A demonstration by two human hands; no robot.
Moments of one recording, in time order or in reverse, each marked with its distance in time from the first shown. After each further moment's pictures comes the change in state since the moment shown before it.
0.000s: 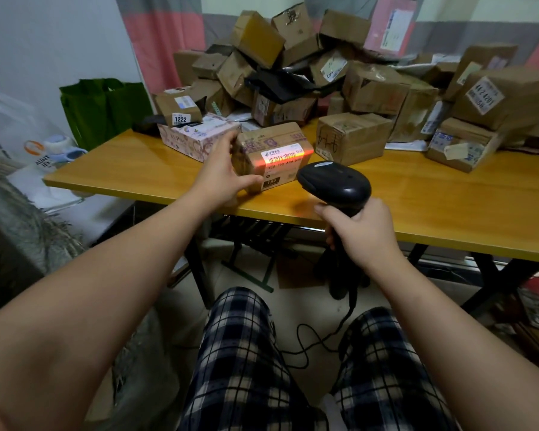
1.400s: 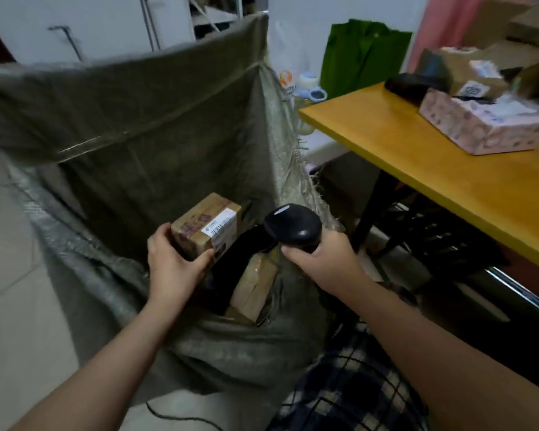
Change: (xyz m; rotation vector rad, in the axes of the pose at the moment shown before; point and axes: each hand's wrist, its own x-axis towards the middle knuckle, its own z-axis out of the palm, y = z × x) left_hand -0.353 -0.187 -0.173 0.284 0.788 -0.868; right_hand -0.065 -0.041 0.315 0.001 -0.845 -0.208
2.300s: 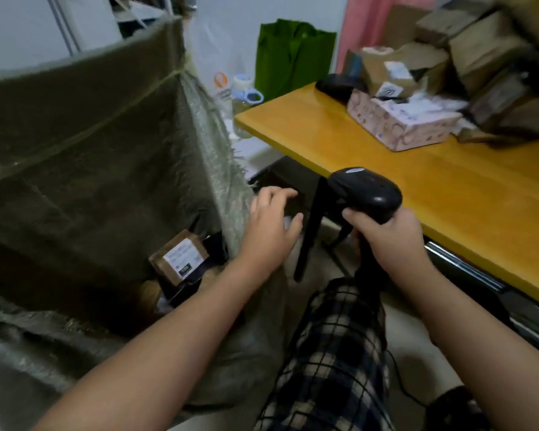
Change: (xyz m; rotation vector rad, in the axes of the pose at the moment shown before) left_hand -0.021 0.187 0.129 -0.082 -0.456 0.545; right_hand -0.017 0.017 -0.136 0.195 0.456 0.195
